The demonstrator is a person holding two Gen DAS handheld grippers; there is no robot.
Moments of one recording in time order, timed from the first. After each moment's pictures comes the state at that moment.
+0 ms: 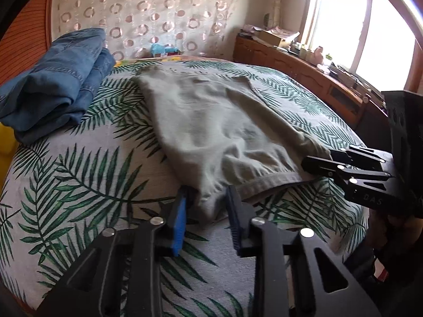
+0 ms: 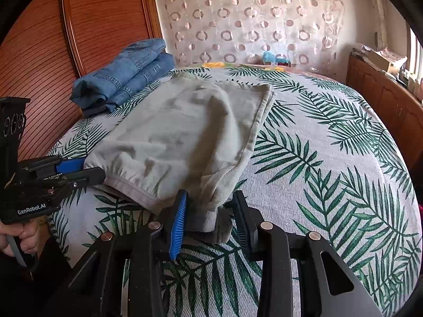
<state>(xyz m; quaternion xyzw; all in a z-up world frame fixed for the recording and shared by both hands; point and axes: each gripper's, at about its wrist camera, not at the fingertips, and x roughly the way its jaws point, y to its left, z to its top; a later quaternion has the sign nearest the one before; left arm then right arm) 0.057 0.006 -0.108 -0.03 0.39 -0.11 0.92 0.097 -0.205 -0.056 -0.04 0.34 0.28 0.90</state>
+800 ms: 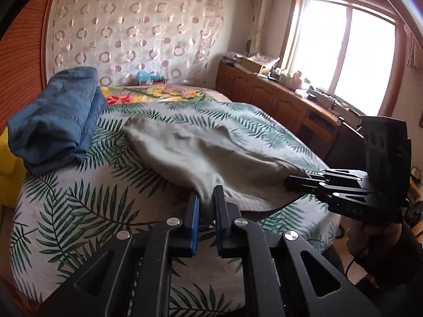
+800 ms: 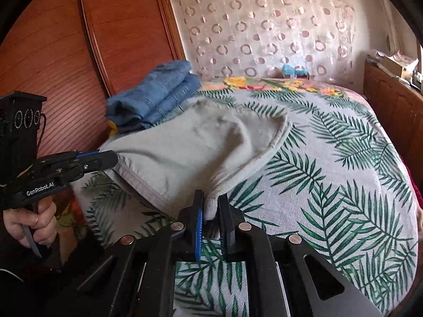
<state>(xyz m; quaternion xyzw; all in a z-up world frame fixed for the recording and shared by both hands) 0.022 0.008 -0.046 -0.06 0.31 -0.15 0.94 0.059 -0.233 -0.015 -0.01 0.30 0.33 0.89</state>
